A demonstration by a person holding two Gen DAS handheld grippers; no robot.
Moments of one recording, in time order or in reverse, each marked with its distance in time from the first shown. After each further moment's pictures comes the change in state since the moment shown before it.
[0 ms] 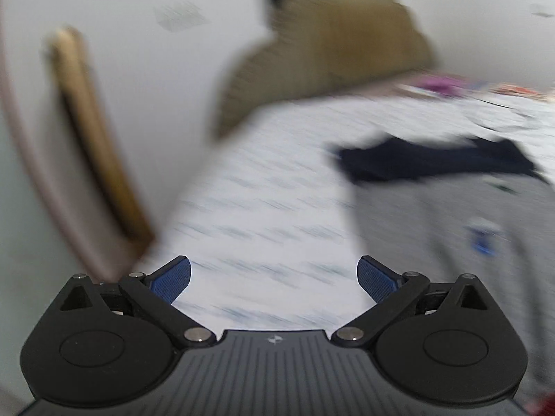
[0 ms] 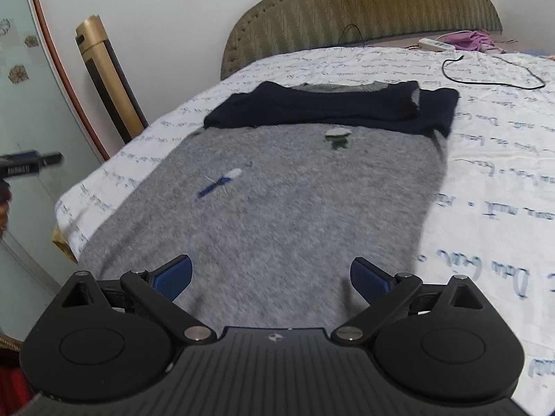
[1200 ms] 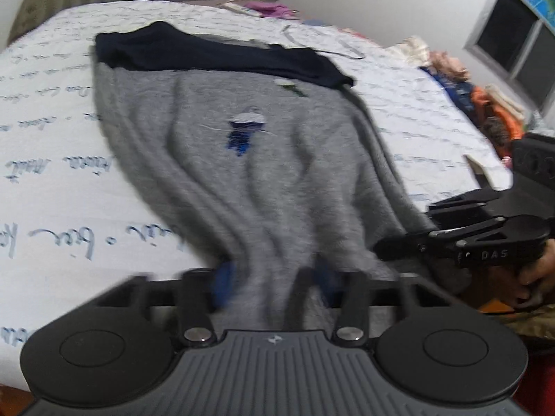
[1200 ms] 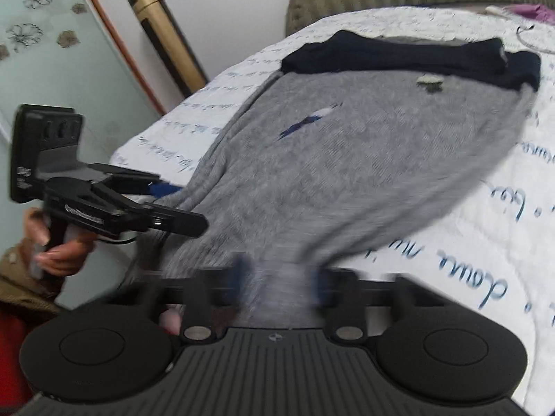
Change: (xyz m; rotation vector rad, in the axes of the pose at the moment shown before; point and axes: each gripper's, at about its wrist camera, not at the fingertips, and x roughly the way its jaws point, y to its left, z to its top) left arm 0.048 -0.104 -0.043 -0.010 0.257 -0.623; right arm 0.042 0.045 -0.017 -0.027 0.122 0.222
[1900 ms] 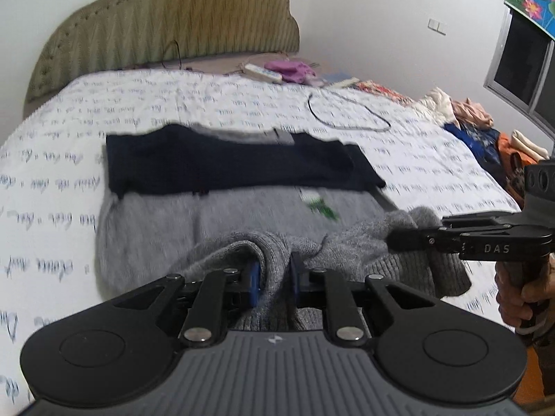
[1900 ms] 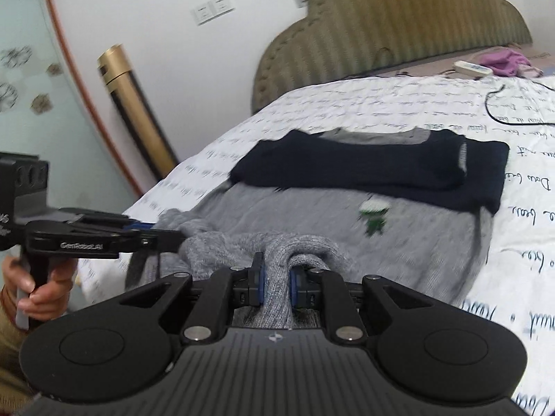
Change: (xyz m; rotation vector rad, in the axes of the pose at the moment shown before) left arm -0.001 -0.004 0.113 0.022 -0.191 0.091; right arm -0.017 -0.063 0.101 0.043 -0.219 -0.062
